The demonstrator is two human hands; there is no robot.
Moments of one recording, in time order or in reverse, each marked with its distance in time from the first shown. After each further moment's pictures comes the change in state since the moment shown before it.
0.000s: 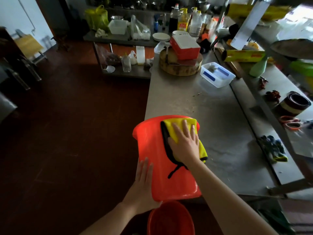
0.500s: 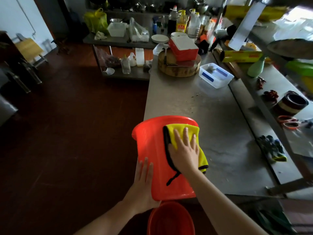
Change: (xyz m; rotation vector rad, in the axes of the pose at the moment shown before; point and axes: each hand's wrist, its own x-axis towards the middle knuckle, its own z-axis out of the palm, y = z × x) left_hand 0.005 0.006 0.000 0.048 0.005 0.021; right_hand -0.029 0.005 0.005 0.029 -0.002 0.054
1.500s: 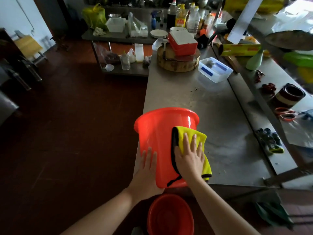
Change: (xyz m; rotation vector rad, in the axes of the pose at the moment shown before) left_hand 0.012 0.025 -0.009 0.120 -0.057 -0.038; right_hand -0.053 0.025 0.005 0.064 0.014 0.174
